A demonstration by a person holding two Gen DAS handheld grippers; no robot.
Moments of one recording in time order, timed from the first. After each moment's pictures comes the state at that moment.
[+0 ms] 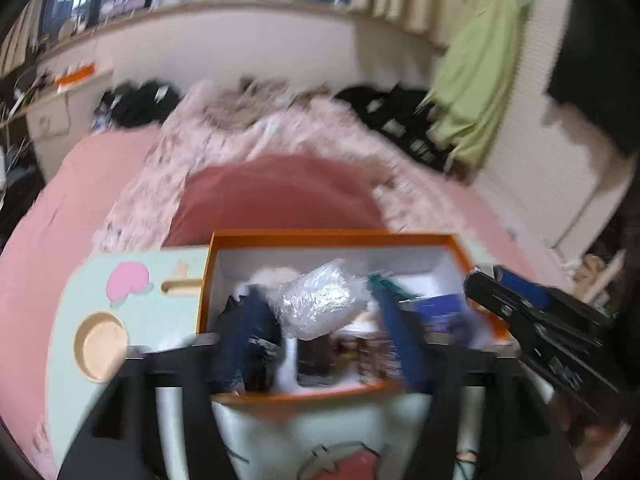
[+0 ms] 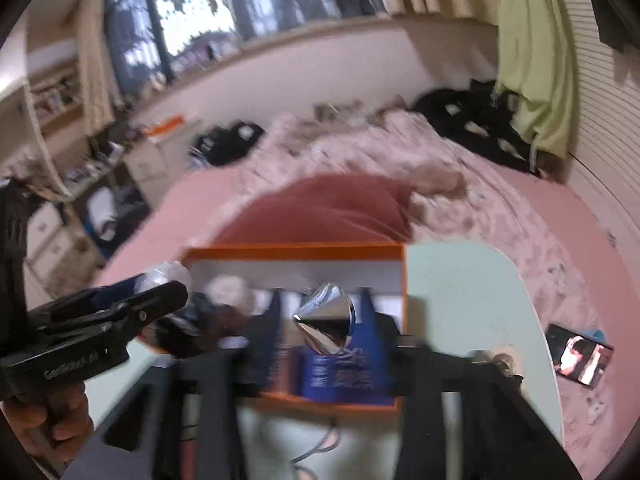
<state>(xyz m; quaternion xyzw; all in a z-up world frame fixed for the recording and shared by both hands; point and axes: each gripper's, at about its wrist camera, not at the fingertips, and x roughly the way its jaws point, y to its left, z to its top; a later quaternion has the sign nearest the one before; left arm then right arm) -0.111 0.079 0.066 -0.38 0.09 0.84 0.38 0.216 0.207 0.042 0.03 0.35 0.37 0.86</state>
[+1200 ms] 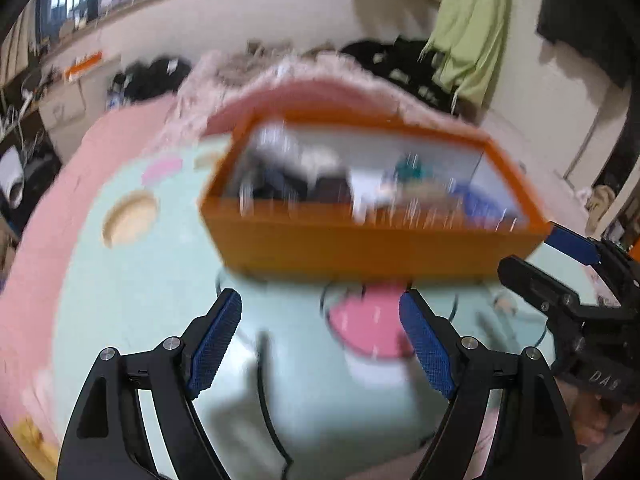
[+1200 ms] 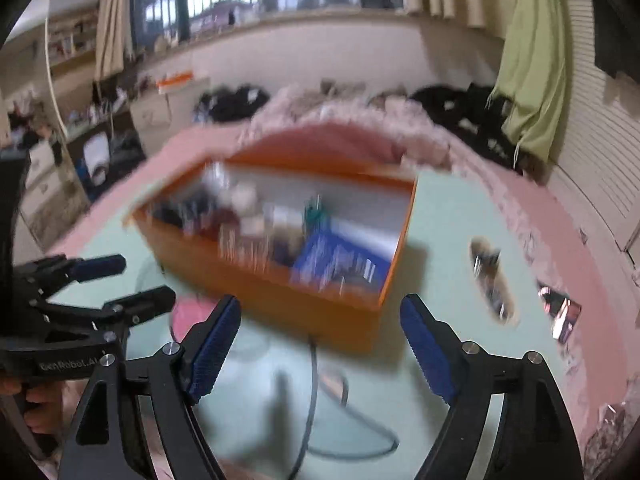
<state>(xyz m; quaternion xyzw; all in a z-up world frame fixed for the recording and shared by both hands) -0.021 -0.004 0.006 -0.41 0.15 0.82 0.36 0.105 0.168 -0.004 -0.06 0.35 0.37 0.86</state>
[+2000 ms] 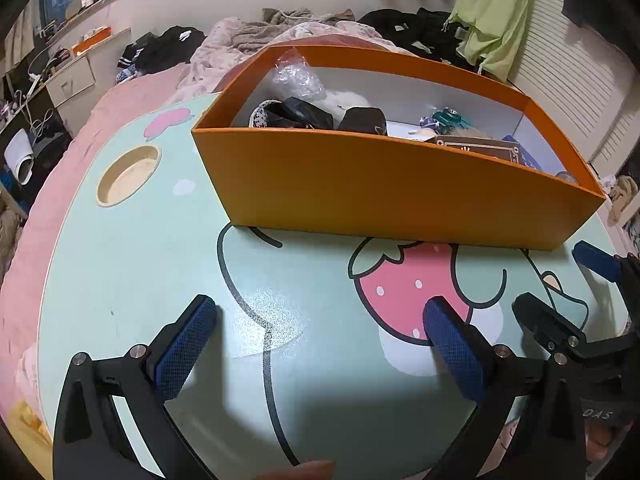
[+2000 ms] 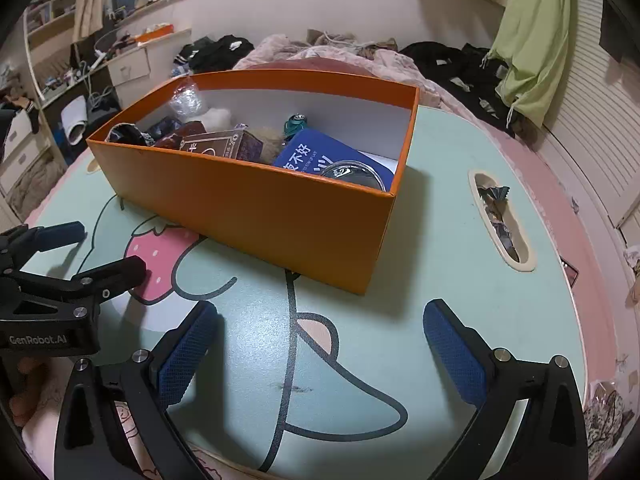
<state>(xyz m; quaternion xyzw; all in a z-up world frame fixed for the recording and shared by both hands) -0.030 0.001 -0.022 -0.44 0.17 0.82 0.33 0.107 0.177 -0.041 -0.10 0.41 0.33 0.84</state>
